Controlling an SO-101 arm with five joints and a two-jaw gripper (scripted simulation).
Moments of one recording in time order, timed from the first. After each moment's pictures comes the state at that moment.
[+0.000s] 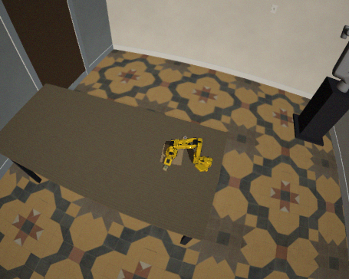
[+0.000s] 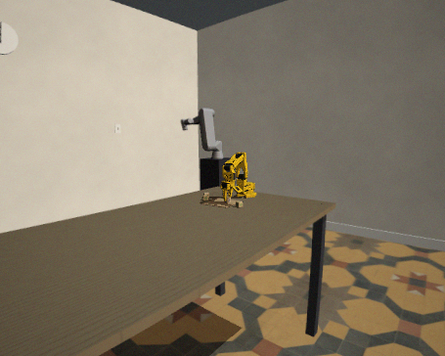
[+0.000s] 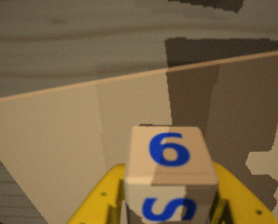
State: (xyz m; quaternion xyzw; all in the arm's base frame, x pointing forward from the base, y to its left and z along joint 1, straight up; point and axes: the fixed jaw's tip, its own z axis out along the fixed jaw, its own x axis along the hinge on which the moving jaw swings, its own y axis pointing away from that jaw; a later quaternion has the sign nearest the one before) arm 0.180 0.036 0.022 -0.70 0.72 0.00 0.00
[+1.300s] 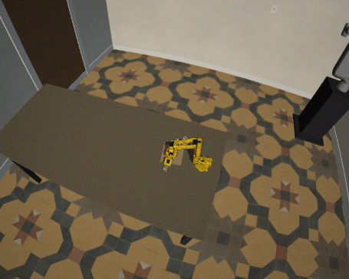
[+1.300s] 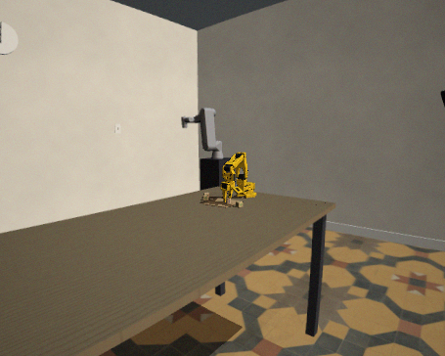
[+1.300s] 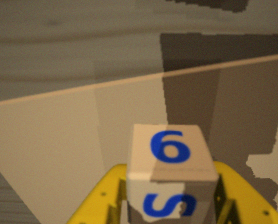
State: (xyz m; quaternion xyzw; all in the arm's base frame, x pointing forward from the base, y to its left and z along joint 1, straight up) arm 0.180 0.035 0.019 -0.70 0.72 0.00 0.00
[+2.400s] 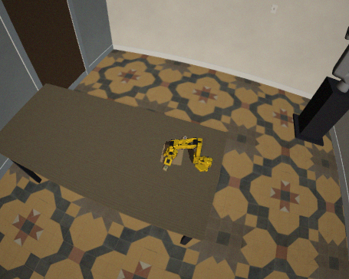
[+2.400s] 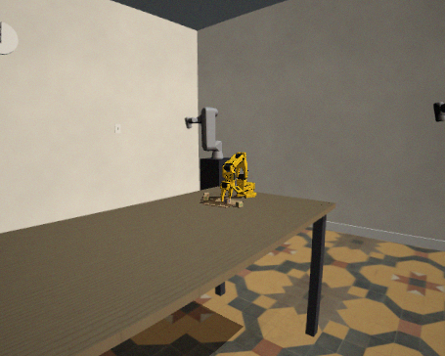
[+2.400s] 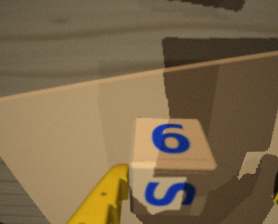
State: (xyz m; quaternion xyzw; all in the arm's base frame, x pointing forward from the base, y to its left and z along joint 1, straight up) arm 0.179 0.035 0.023 -0.70 0.72 0.00 0.00
